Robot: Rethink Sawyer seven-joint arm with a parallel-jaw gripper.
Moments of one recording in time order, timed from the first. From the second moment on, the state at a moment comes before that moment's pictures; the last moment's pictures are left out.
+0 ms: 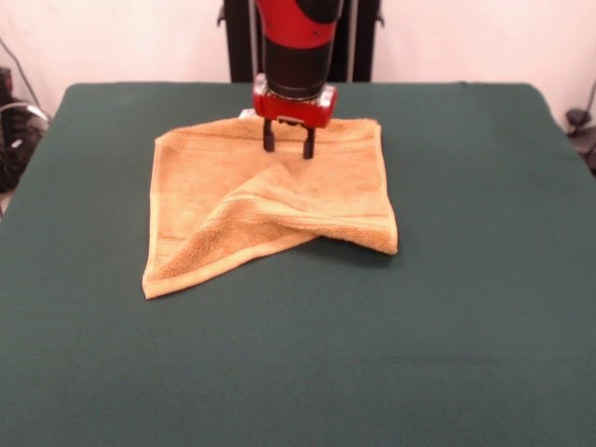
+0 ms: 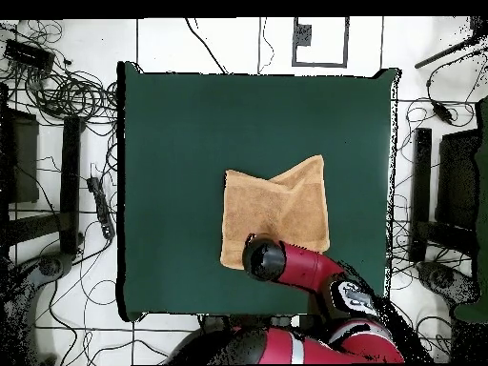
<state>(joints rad) -0.27 -0.43 -0.08 1.90 -0.09 0.16 1.74</state>
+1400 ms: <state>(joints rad) -0.25 -0.21 -0.23 2.05 -0.39 -0.93 1.80</state>
